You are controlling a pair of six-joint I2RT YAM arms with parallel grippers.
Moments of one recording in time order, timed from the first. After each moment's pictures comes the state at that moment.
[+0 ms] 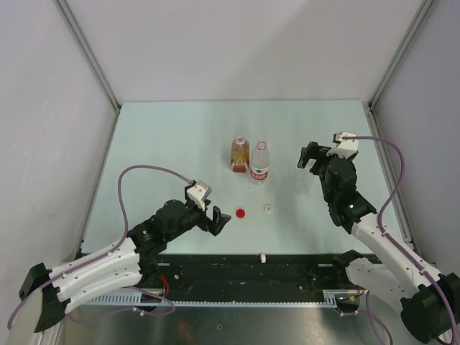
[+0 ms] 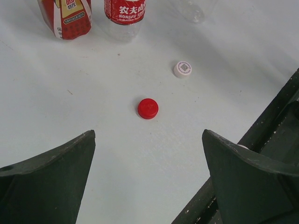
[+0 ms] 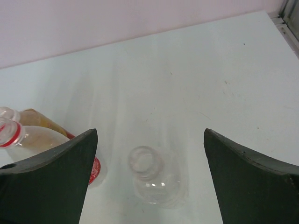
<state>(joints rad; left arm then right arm) -0.91 0.70 0.34 0.04 -0.08 -0.25 0.45 0.90 0.64 0.12 0.48 0.28</state>
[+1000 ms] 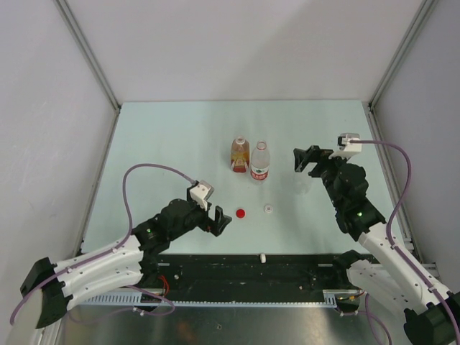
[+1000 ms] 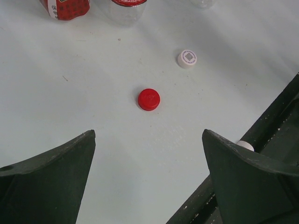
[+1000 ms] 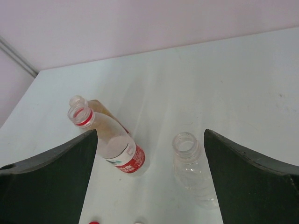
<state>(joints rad) -0.91 0.76 0.34 0.04 -0.08 -0.29 0.45 0.77 0.64 0.10 0.26 0.34</state>
